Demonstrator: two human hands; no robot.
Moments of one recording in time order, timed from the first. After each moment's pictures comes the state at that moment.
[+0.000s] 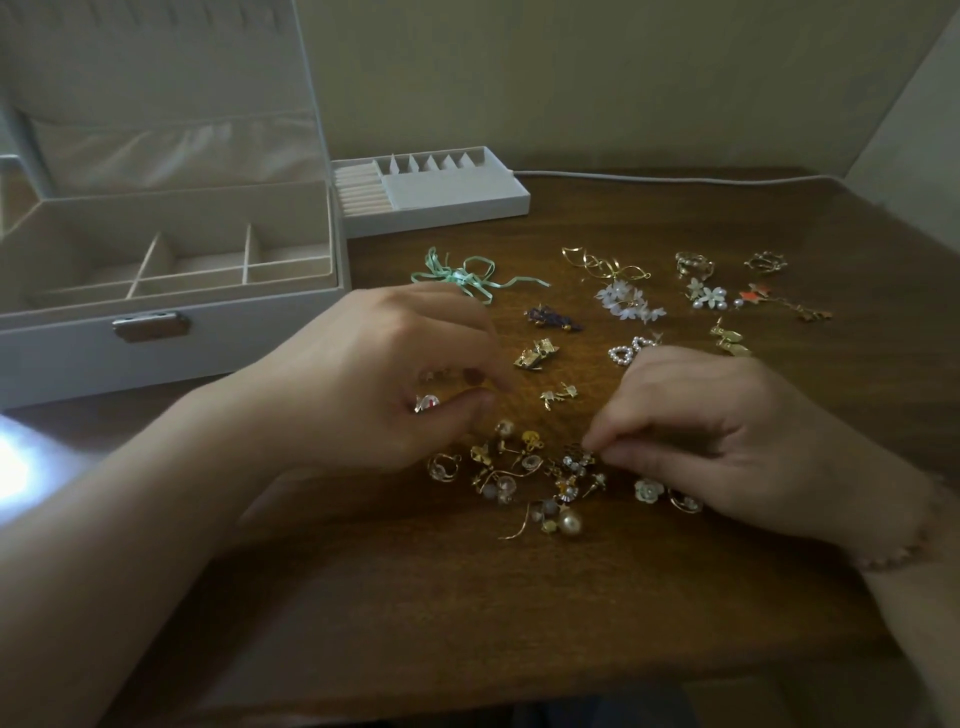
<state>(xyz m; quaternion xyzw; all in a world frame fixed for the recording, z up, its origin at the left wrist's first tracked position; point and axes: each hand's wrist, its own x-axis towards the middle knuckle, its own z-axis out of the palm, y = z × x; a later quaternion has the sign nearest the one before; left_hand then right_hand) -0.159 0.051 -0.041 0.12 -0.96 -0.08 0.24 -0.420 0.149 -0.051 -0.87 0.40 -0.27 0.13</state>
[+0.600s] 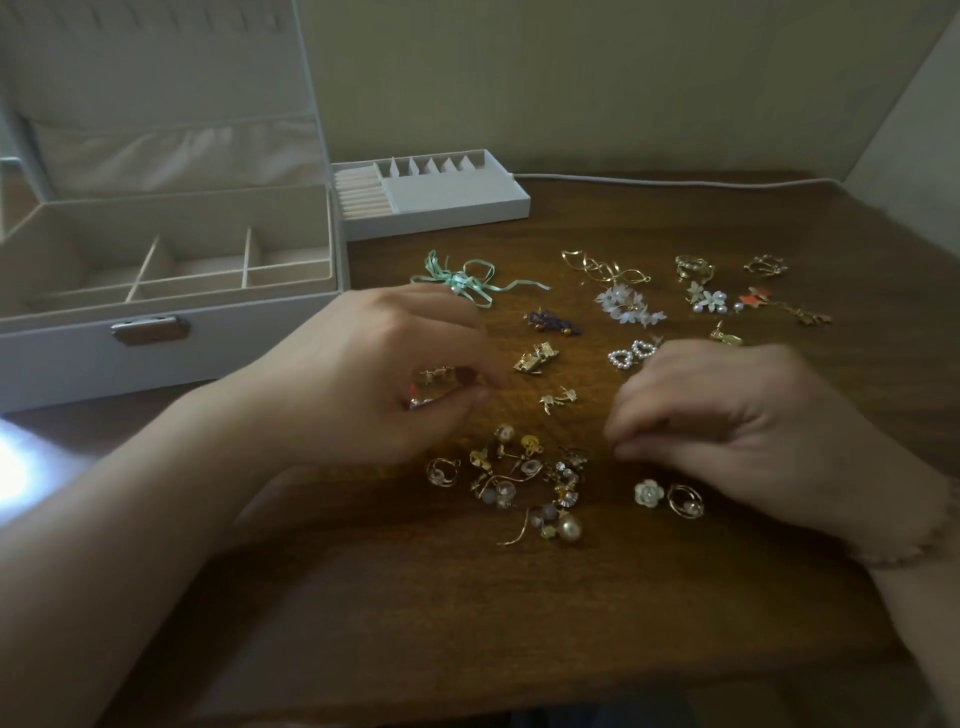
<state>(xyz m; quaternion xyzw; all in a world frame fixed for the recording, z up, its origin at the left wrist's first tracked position) -0.158 0.049 -0.040 0.13 -0.96 -0.08 0.25 -0.427 0.147 -0.049 -0.85 0.42 -0.30 0.10</state>
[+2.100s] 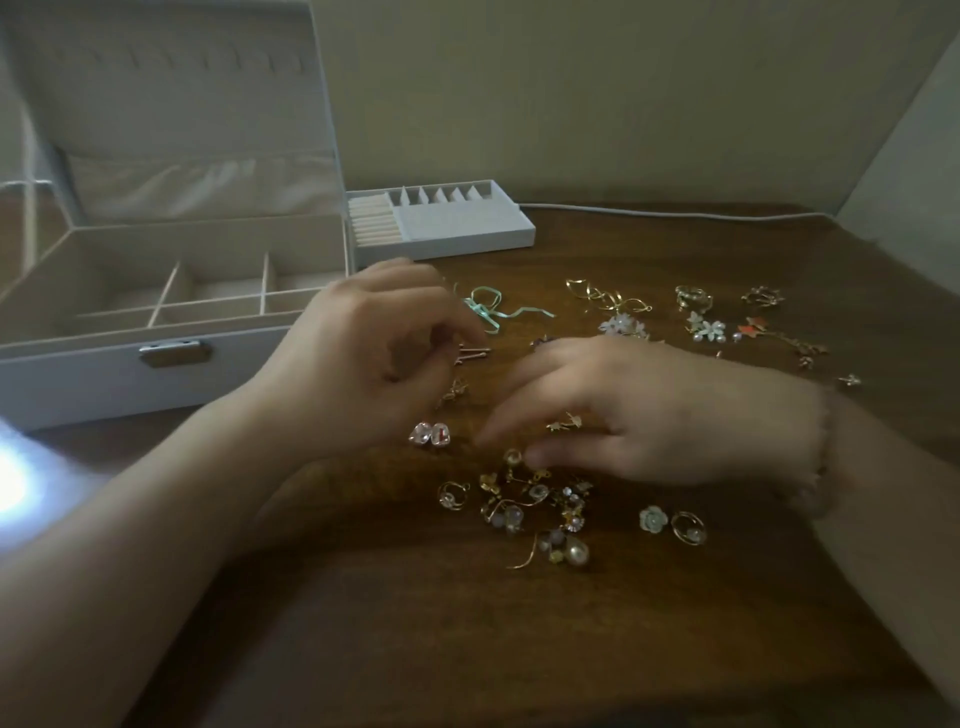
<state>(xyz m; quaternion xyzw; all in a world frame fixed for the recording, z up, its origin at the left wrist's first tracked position) -0.152 0.041 -0.038 0.22 -0.90 -0.05 0.37 -0.373 0.107 -0.006 -0.91 0.40 -0.04 0.13</state>
